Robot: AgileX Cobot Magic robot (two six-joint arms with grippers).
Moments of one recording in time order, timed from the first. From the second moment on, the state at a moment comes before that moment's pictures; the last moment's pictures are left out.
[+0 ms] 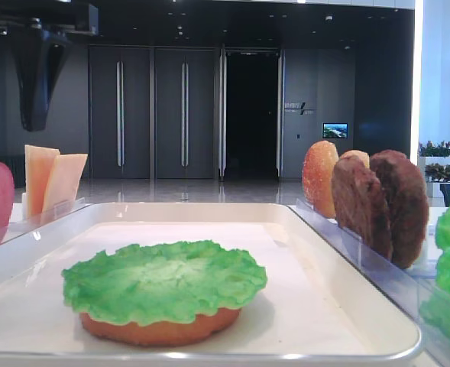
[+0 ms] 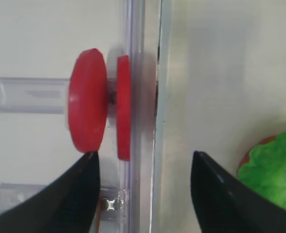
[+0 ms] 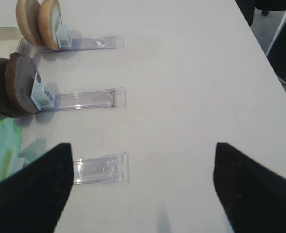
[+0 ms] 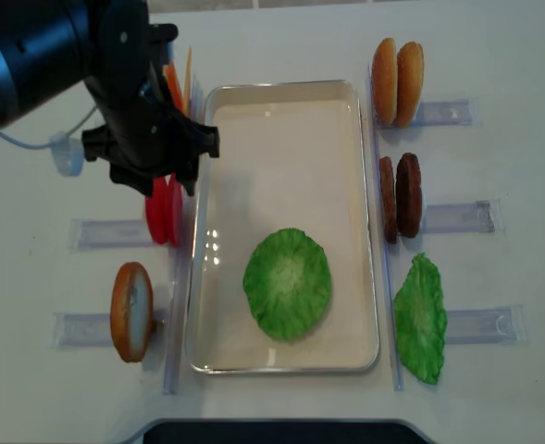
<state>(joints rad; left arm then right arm) -0.54 1.65 -1.22 0.20 1.07 -0.65 0.00 -0.01 -0.50 0.01 1.14 0.01</state>
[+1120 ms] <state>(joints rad) -0.55 1.84 -1.24 0.31 1.09 -0.69 0.00 -0.01 -0.50 0.02 1.14 0.01</state>
